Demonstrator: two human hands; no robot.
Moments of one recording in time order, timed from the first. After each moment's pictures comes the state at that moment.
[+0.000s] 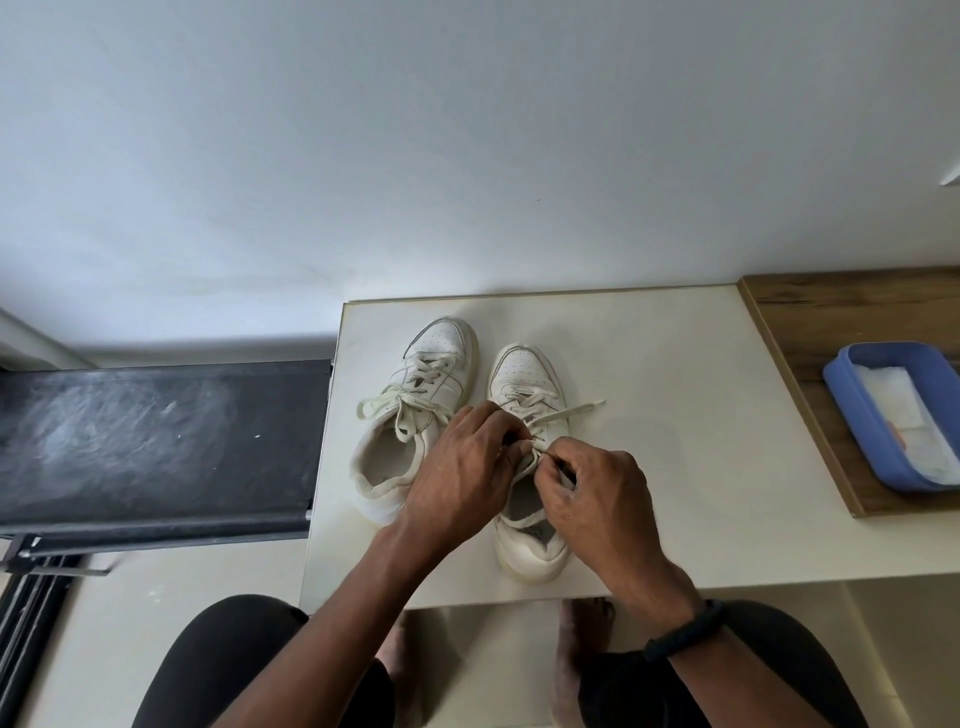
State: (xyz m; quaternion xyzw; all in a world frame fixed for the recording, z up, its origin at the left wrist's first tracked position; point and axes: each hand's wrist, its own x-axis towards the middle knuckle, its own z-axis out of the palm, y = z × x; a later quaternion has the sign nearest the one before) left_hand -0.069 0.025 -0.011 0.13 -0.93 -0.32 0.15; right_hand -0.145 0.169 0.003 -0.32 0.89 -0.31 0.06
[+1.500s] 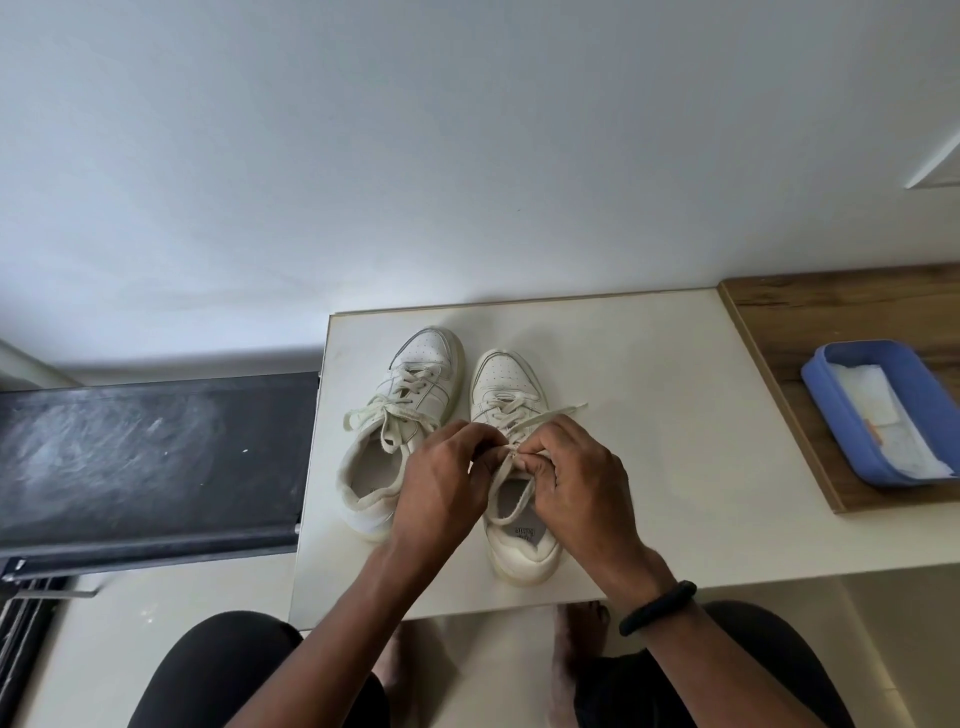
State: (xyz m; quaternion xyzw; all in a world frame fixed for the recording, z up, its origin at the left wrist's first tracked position) left_hand -0.068 0.030 -0.012 0.22 -0.89 -0.34 0.20; right_hand -0.157 0.163 -0.005 -0.37 0.87 -0.34 0.01
